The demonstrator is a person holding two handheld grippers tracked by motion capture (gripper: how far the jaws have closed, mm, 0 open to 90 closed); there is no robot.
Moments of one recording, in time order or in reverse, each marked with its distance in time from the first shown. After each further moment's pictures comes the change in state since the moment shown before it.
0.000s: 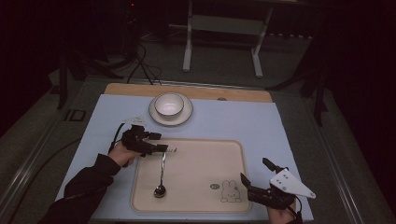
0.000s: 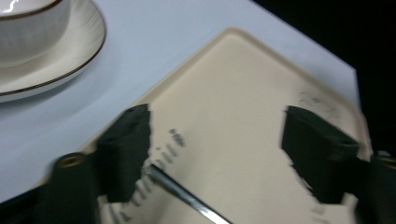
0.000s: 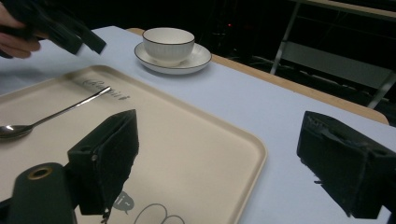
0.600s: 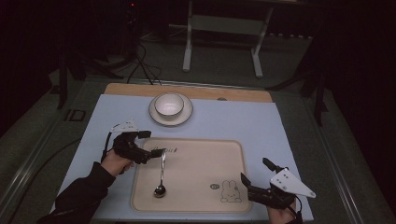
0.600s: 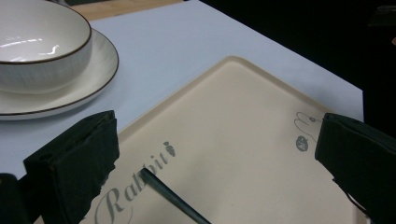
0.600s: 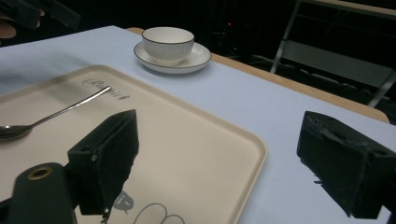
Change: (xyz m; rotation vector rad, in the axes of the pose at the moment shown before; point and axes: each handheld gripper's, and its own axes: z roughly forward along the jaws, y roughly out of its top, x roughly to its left) left arm -0.039 -0.004 -0.026 -0.112 0.126 0.062; right arm -0.001 0.000 0.000 0.001 -0.001 0.003
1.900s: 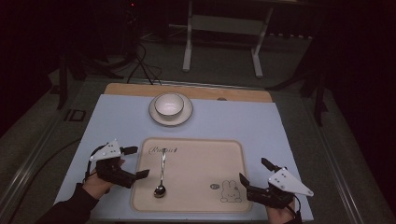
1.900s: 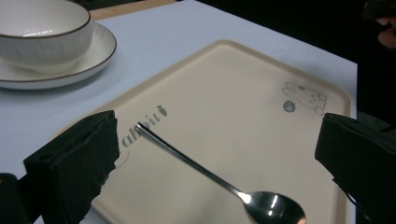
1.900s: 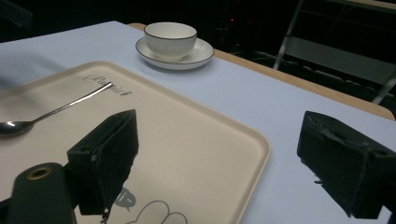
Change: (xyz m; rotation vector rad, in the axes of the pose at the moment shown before) left arm -0.024 -0.052 -0.038 -0.041 0.028 0.084; right arm 0.001 -0.001 0.003 0.018 0.009 0.001
